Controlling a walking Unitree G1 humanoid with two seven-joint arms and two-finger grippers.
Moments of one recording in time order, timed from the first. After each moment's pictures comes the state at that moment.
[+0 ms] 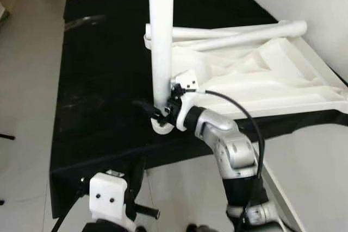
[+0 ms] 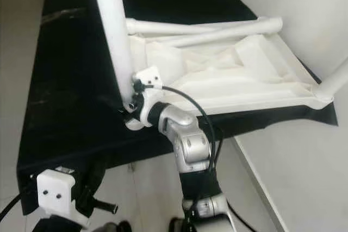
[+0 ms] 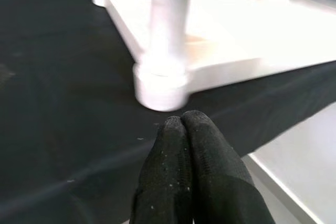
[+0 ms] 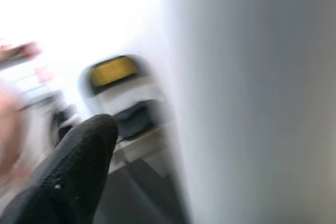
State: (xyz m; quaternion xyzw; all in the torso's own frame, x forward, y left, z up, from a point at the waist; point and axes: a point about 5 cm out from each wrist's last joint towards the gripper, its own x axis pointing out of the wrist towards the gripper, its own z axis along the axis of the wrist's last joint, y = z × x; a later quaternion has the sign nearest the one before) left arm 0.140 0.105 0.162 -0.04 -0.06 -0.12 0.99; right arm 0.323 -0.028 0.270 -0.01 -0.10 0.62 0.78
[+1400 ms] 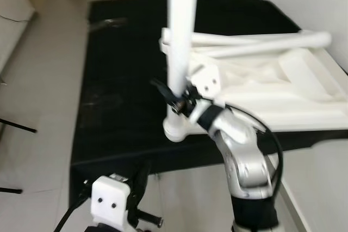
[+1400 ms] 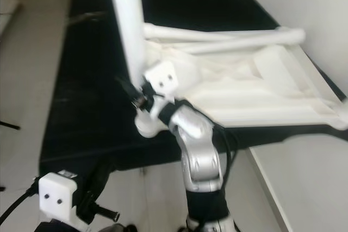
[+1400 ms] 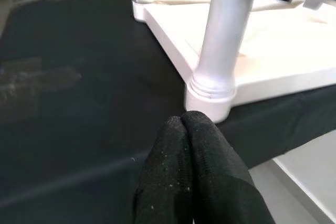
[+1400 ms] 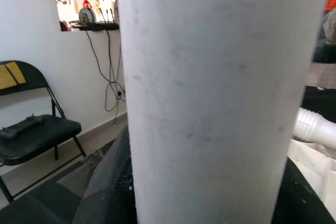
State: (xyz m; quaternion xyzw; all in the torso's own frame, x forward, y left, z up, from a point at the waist) left arm 0.138 0.112 0.163 -0.04 -0.06 -0.12 0.99; right arm 0.294 -0.069 0.225 -0.06 -0.11 0.34 0.93
